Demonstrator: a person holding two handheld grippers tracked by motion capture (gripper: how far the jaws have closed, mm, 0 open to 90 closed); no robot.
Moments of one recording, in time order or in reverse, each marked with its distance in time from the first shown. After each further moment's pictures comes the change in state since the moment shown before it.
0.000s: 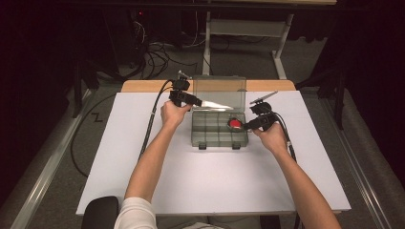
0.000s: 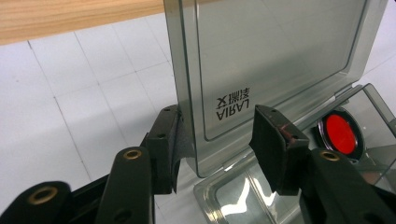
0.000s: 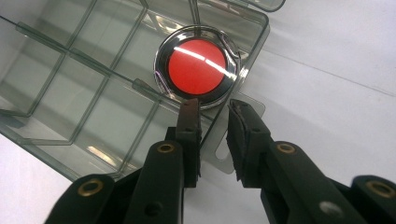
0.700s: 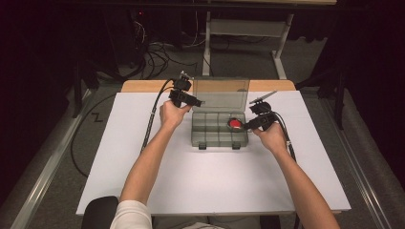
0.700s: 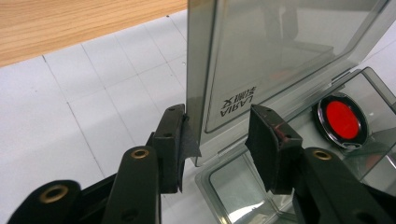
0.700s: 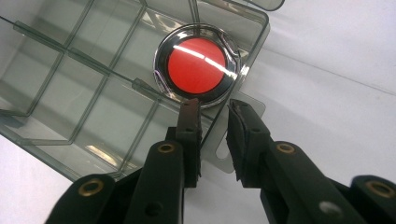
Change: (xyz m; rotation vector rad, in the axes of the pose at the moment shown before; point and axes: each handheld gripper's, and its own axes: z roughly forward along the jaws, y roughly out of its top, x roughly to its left) left arm -0.011 -0.001 -0.011 0.008 0.046 0.082; right arm 0.001 0.002 0.000 0.011 -0.007 -0.001
